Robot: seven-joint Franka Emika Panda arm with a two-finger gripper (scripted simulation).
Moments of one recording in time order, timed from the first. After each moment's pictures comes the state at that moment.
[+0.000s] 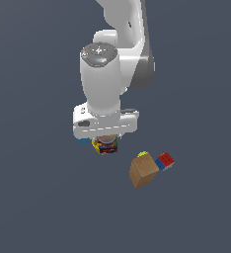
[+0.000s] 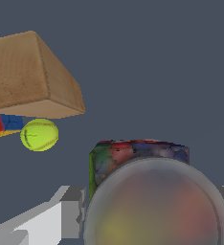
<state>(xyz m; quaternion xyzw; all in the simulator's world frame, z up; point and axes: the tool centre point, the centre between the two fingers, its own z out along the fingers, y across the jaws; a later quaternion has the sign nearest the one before) 0.047 -0.030 0.218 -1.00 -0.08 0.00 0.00</state>
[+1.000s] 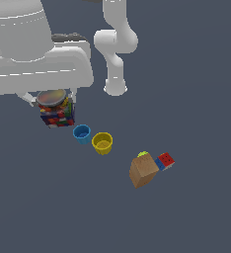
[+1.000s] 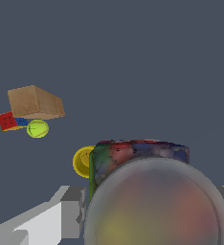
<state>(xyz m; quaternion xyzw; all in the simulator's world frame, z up) 0.064 -0.147 0.404 -1.00 -0.08 0.00 0.00</state>
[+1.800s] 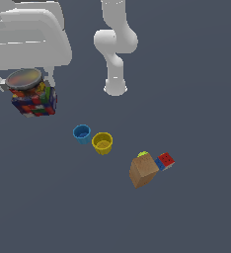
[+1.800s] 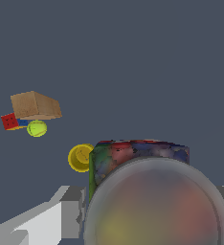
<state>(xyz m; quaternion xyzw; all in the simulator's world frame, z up) 0.072 -0.178 0.454 -1.00 -0.08 0.00 0.00</state>
